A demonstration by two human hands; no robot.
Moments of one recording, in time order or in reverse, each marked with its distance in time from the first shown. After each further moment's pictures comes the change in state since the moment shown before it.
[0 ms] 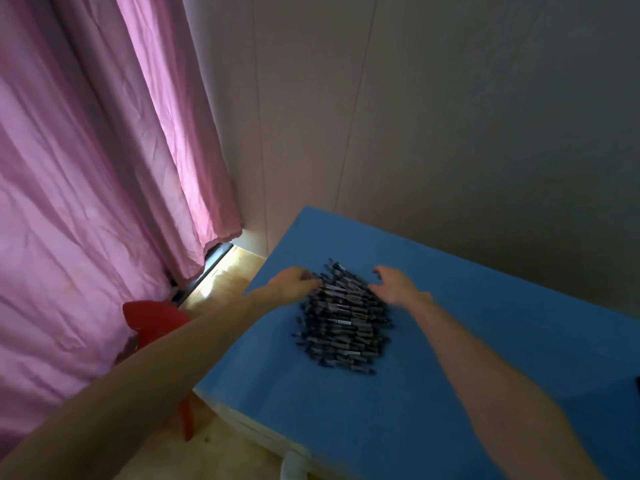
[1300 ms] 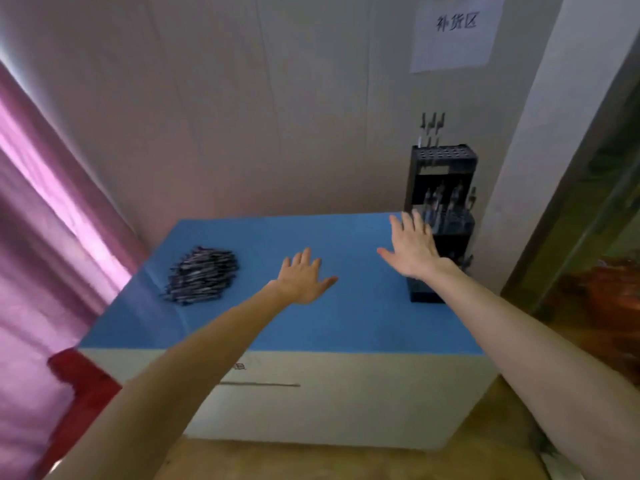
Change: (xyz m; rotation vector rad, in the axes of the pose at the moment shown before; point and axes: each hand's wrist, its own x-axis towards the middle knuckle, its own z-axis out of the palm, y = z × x) left_hand -0.232 0.319 0.340 0.861 0.096 0.343; right_hand -0.474 0.327 -0.054 -0.234 0.563 0.245
